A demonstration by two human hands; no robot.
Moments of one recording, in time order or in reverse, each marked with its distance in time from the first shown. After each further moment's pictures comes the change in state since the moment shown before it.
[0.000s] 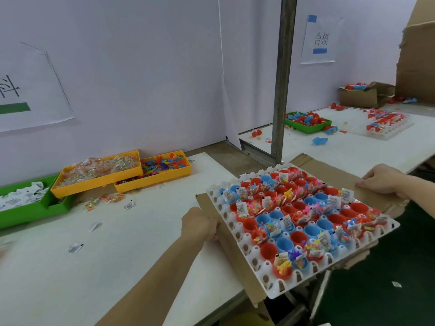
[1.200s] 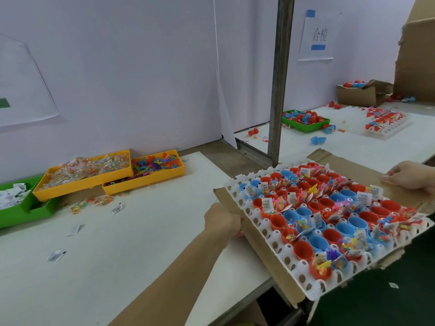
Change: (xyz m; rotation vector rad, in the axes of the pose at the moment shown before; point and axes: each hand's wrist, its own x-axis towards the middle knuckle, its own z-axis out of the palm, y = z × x) left_hand -0.003 0.040 0.051 -0.167 -0.116 0.000; right_hand 0.097 0.069 -0.018 0.014 0.062 0.012
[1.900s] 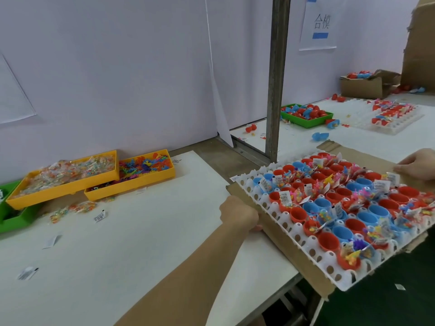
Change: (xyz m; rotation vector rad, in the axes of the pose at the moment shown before) left_hand 0.040 0.031 0.057 0.023 -0.036 -0.046; right_hand 0.097 0.033 0.002 -0.082 0.256 0.007
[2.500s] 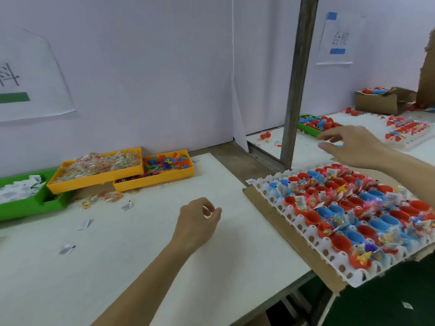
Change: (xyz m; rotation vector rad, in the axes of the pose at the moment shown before) left_hand -0.020 -0.066 -0.119 0.364 0.260 0.418; right_hand -0.193 -0.211 -0.063 0.056 0.049 -0.719
